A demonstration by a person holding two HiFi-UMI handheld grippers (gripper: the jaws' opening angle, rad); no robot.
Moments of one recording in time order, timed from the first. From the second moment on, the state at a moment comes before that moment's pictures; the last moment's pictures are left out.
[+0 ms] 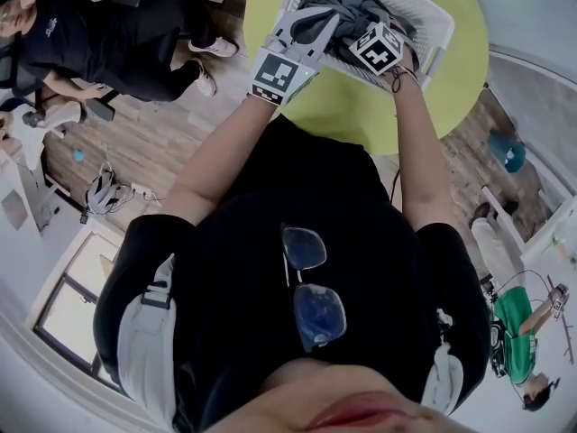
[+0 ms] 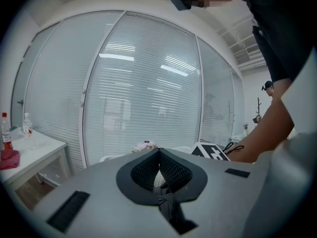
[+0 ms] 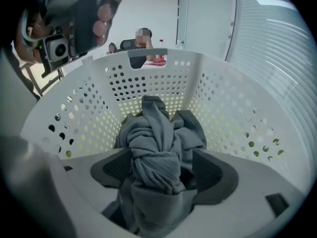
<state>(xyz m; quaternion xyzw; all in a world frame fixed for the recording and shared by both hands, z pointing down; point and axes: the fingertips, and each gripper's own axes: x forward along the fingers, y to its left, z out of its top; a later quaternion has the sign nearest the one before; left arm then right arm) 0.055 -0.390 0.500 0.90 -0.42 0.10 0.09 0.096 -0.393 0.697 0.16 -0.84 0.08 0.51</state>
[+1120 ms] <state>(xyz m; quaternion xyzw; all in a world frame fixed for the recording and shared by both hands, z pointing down) 0.094 -0.330 0.437 0.92 -0.38 0.07 0.05 0.162 -0.336 0.477 0.31 -0.92 0.10 0.22</state>
